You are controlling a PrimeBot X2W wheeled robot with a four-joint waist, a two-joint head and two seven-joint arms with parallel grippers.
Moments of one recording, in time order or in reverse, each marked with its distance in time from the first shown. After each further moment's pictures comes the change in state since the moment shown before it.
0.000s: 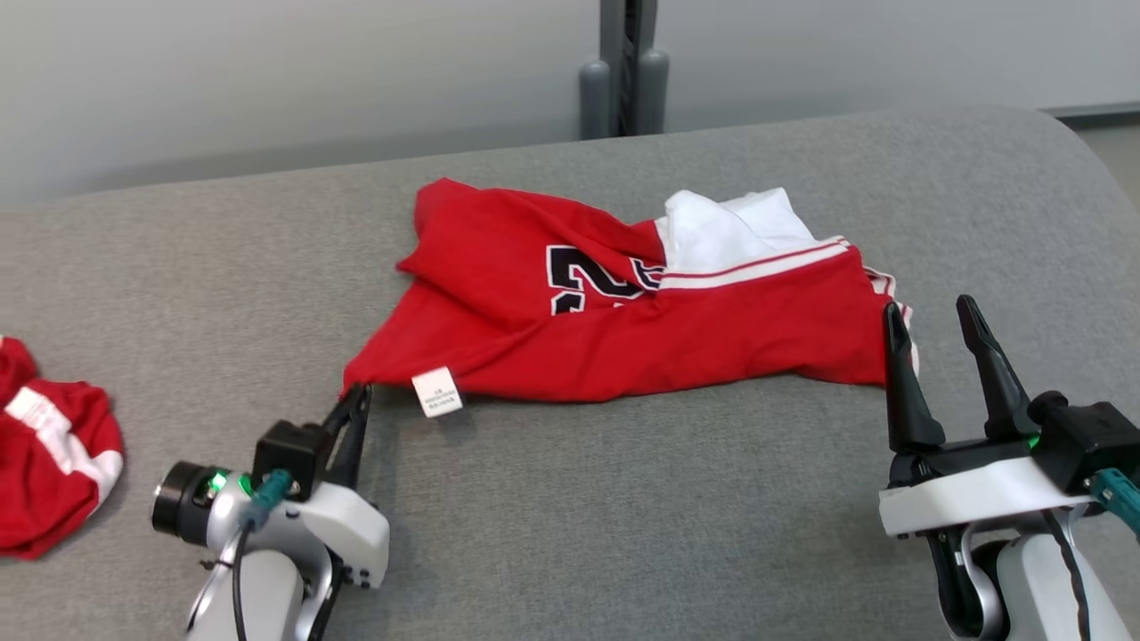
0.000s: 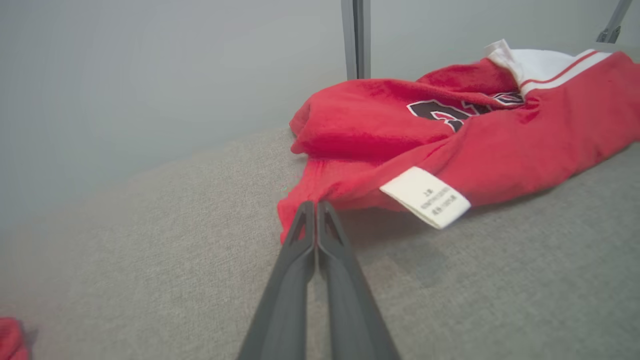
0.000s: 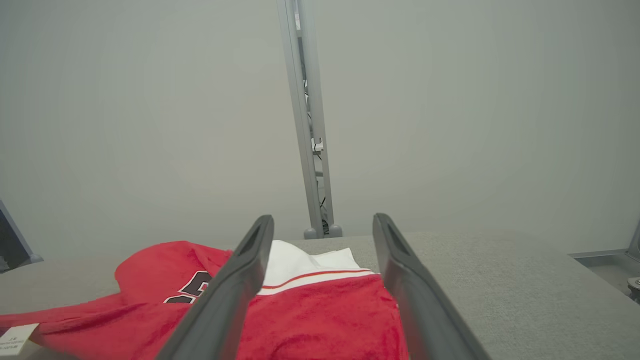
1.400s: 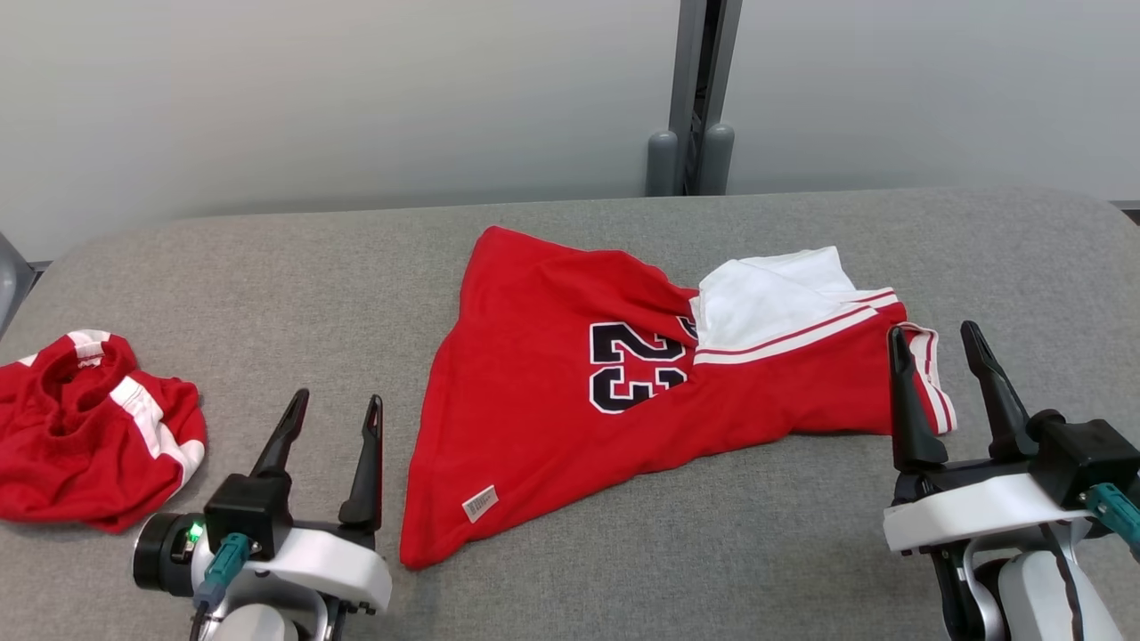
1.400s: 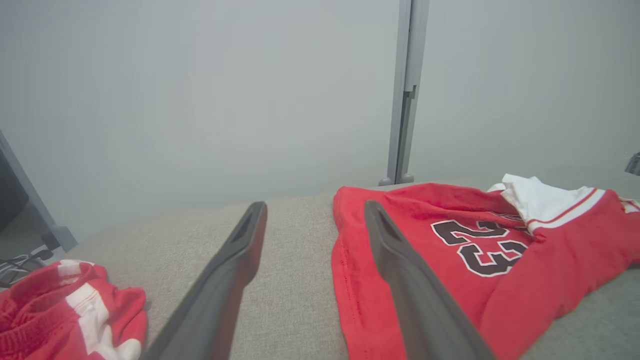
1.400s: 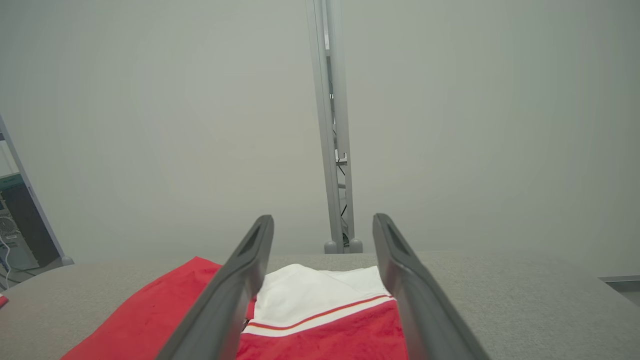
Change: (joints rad) left arm 0.234 0.012 0.036 -0.370 -0.096 0.080 0.022; right arm 0.031 0.007 -0.025 0.038 -0.020 0.000 0.000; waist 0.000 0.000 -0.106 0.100
